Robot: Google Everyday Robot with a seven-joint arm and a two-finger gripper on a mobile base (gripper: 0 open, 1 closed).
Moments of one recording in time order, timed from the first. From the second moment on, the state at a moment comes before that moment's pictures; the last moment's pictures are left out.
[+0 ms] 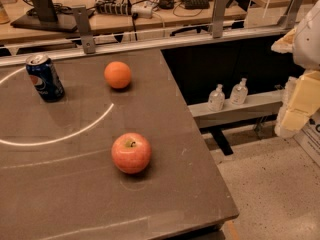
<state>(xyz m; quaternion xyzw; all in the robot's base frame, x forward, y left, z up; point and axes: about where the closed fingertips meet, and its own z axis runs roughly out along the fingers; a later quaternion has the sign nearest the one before) 0.438 -0.217 0.976 -0.60 0.78 -0.03 0.16</state>
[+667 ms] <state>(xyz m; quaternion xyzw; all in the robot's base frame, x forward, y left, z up) 0.429 -0.185 0.974 -0.62 0.76 0.02 0.21</state>
